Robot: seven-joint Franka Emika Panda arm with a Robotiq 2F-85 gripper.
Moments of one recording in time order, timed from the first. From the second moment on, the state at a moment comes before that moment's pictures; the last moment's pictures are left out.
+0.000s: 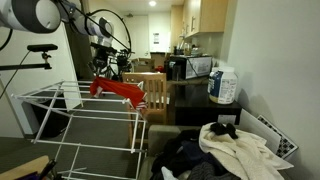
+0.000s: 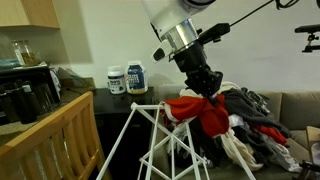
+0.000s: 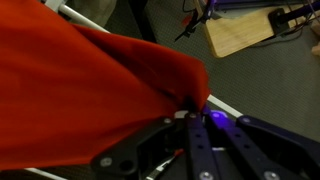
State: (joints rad) arm 0.26 0.47 0.46 -1.35 -0.10 1.30 -0.47
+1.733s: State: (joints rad) arm 0.36 0.47 0.41 -1.42 -0.08 1.21 -0.50
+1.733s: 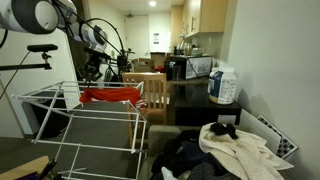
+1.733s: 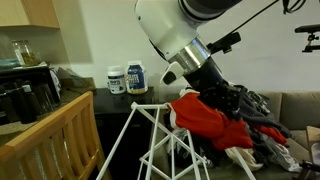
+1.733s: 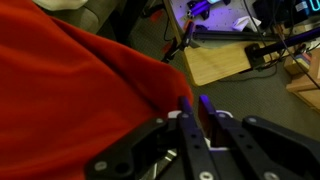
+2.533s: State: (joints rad) arm 0.37 0.47 0.38 -1.42 -0.08 1.22 -0.50
